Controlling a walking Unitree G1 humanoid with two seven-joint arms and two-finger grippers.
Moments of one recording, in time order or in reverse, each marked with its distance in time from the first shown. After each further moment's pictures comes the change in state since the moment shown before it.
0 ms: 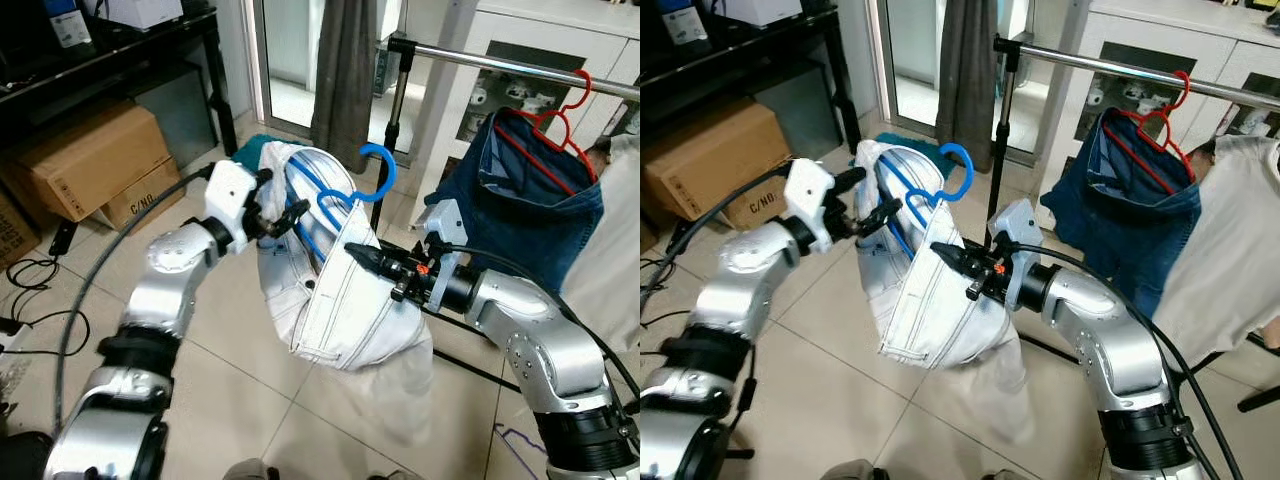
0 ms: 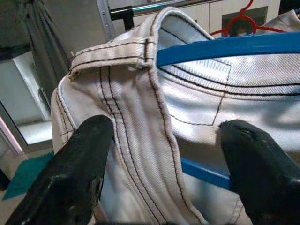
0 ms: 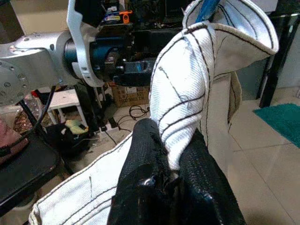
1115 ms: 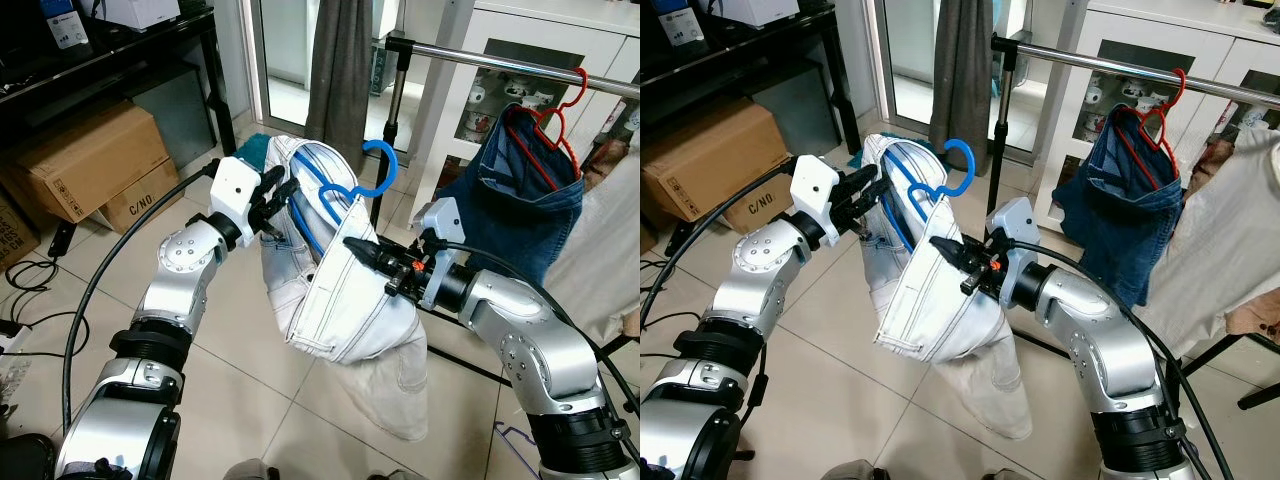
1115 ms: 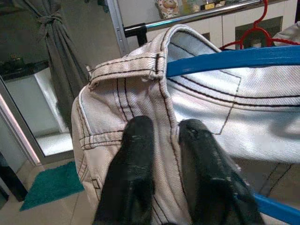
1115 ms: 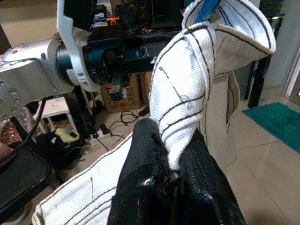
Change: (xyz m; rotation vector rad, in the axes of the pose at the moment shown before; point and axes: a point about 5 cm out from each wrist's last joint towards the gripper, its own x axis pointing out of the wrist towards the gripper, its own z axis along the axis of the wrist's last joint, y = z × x) left arm 0.006 0.001 0.001 0.037 -0.063 0.063; right arm 0.004 0.002 0.000 0.013 -0.020 -0.058
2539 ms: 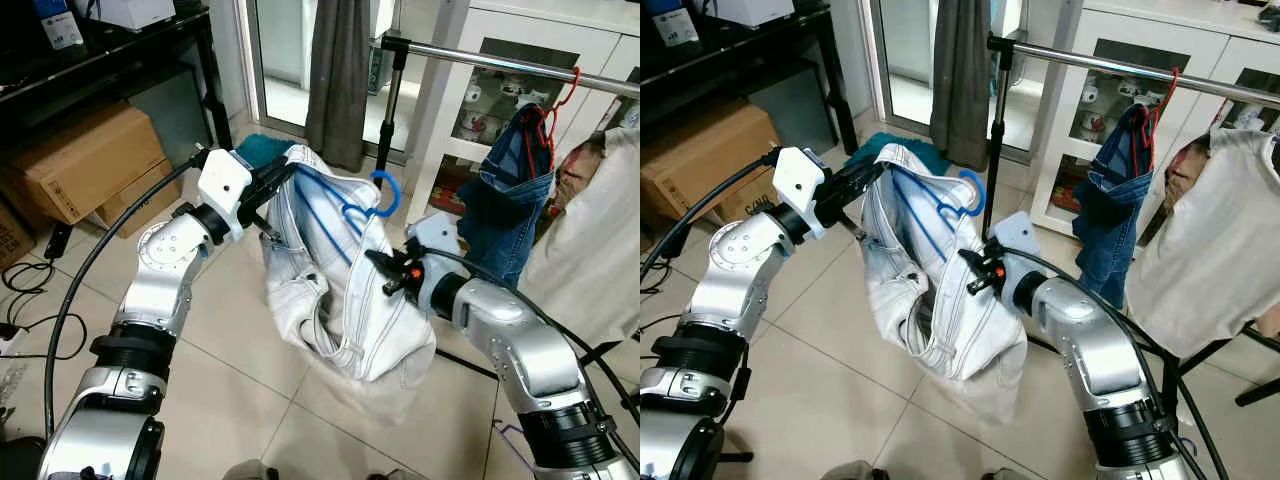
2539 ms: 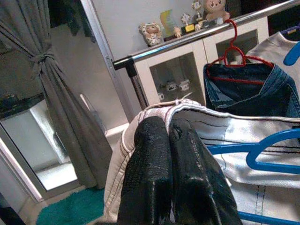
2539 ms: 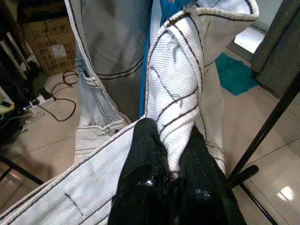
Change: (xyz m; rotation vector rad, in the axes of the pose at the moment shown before) left arm -0.010 0.006 0.024 0.112 -0.094 -0.070; right arm 0.002 -0.018 -0.031 -0.033 0.222 -0.270
